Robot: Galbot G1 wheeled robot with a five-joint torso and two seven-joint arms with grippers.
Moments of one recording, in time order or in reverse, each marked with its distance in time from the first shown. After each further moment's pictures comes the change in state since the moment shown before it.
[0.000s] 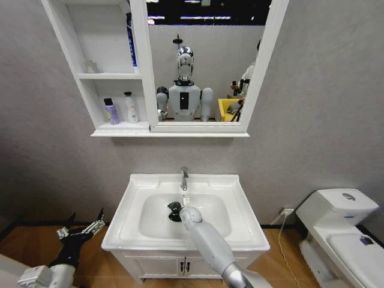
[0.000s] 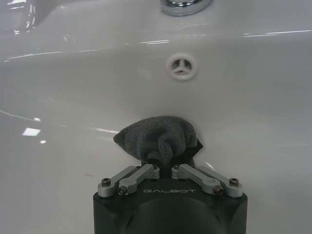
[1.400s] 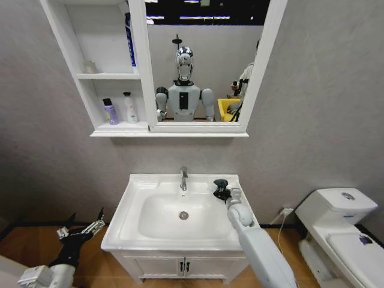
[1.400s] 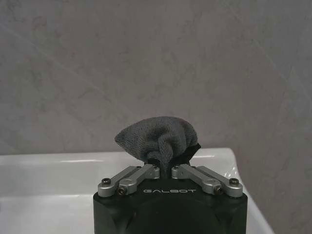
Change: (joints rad) left arm 0.000 0.000 0.000 0.000 0.000 0.000 0.000; right arm -0.130 -0.311 0.302 0.423 -0.150 0.212 0.001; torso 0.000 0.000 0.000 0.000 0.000
